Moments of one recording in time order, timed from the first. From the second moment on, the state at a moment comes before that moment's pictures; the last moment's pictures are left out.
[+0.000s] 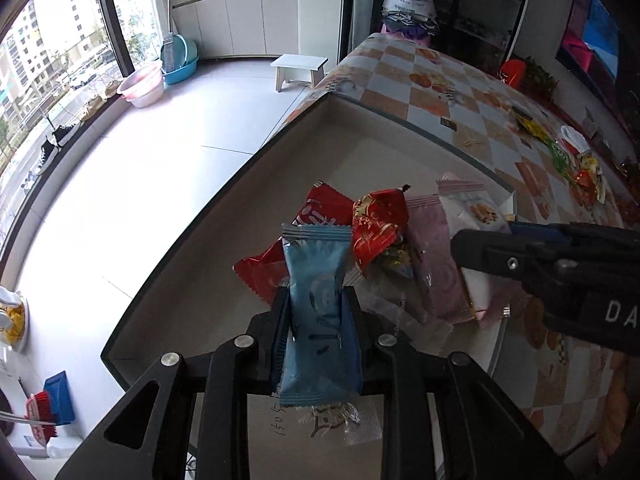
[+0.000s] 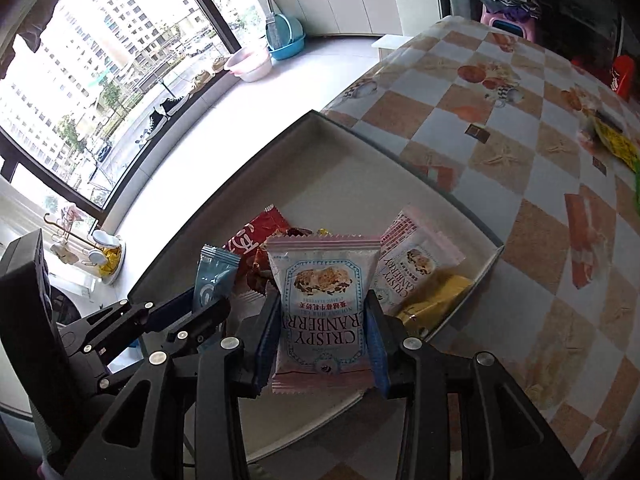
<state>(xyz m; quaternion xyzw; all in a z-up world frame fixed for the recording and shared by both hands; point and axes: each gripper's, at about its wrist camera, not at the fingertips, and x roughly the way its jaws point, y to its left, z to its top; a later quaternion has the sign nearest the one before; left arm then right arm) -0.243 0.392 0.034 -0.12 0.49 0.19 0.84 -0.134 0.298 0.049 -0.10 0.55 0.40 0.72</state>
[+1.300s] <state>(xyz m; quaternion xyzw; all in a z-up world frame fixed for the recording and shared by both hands) -0.253 0.347 0.043 -0.08 0.47 0.19 0.86 -0.064 0.207 -0.004 -0.21 0.53 0.19 0.80</state>
